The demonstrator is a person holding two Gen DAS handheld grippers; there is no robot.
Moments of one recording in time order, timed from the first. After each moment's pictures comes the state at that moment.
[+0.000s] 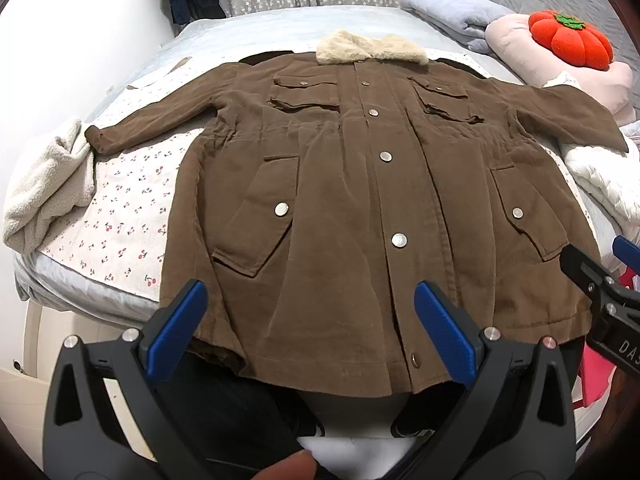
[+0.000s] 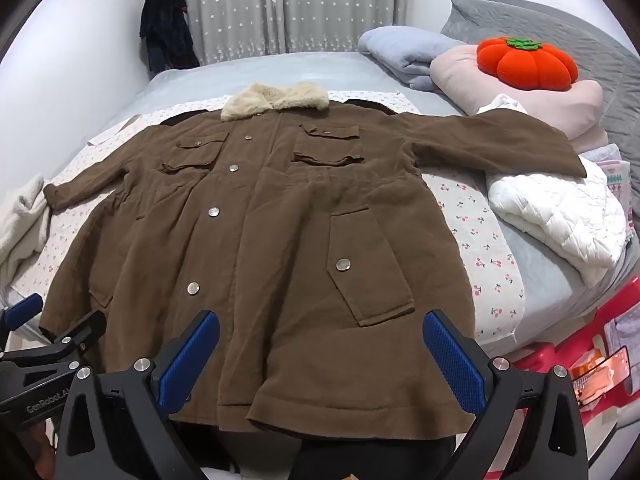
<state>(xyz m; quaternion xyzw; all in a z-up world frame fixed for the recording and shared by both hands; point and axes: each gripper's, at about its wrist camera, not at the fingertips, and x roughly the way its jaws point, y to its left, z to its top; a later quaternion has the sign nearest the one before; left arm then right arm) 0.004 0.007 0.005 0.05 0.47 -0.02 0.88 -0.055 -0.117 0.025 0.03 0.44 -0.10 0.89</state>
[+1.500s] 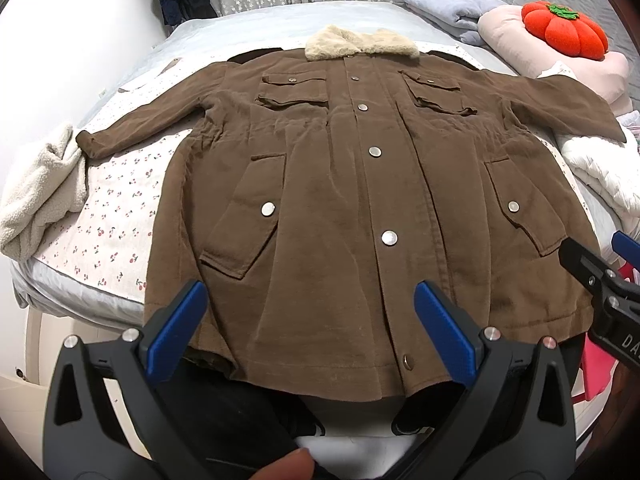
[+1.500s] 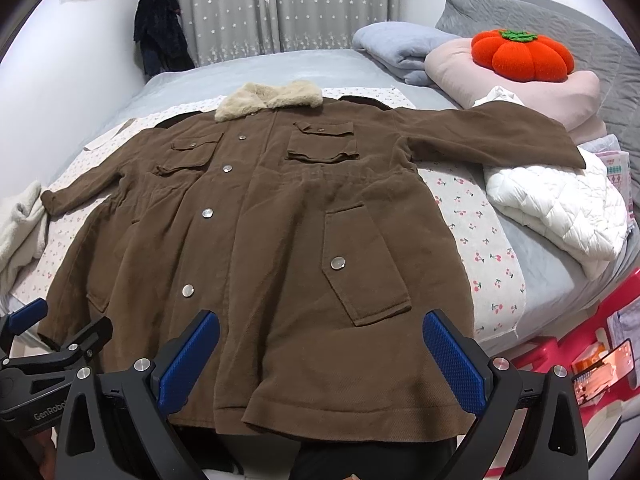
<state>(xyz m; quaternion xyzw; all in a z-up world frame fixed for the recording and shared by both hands) 0.008 -0.004 0.000 0.06 0.47 -0.03 0.88 -0.055 -0.125 0.024 0.03 0.44 -0.11 0.89</state>
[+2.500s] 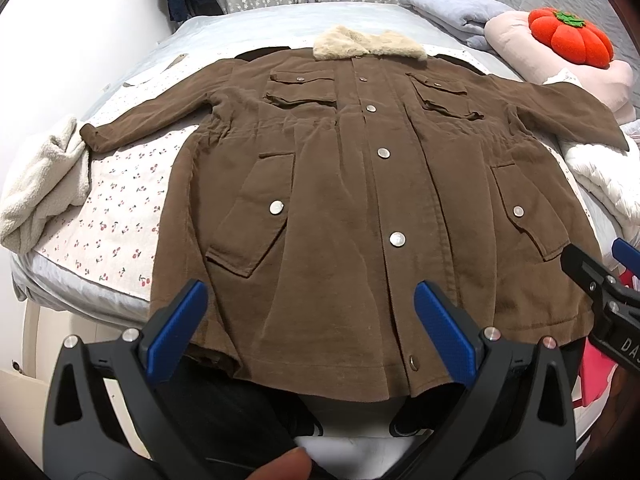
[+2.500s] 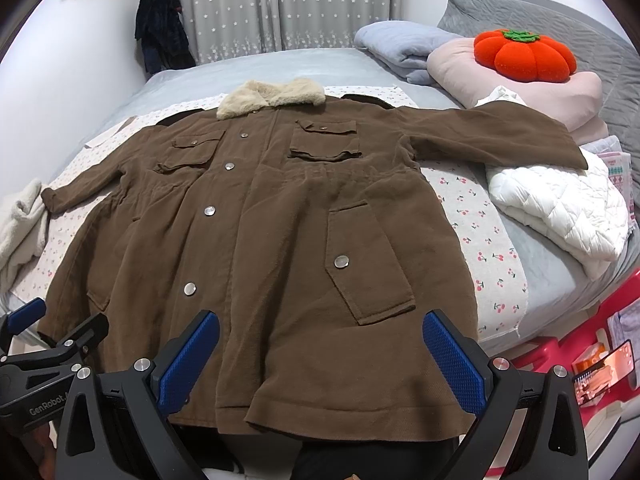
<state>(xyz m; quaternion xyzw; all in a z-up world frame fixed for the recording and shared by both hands) 0.009 0.006 -0.002 0.05 0.47 -0.02 0.88 -0.056 -0.123 0.021 0.03 0.44 -0.11 0.89</state>
